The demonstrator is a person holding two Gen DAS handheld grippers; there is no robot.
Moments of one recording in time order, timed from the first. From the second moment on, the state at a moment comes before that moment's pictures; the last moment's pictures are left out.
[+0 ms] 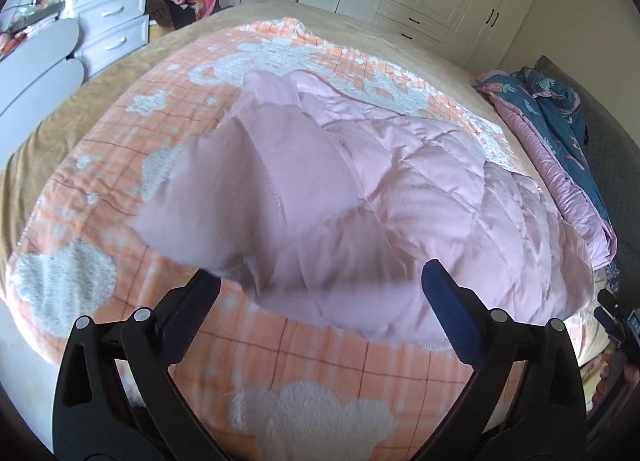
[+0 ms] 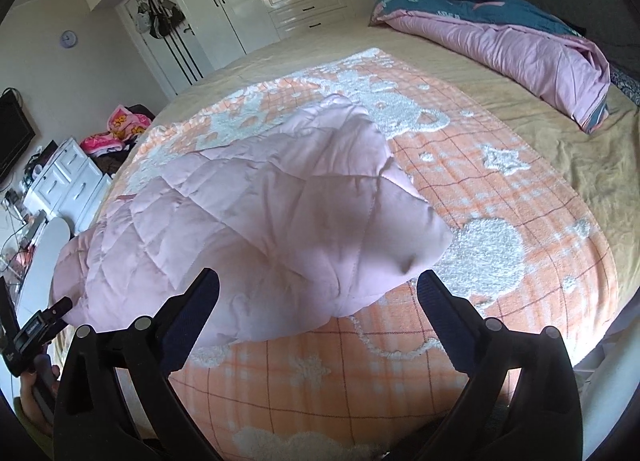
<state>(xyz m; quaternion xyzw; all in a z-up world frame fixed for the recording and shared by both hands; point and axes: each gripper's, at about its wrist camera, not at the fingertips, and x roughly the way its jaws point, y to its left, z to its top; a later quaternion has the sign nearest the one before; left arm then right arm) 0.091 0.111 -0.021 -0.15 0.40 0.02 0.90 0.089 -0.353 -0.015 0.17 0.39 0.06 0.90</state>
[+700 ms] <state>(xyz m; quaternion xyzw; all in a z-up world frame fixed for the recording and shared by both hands) 0.022 0.083 0.038 -0.12 0.32 0.02 0.94 0.007 -0.342 0.046 0.11 0.30 0.09 0.94</state>
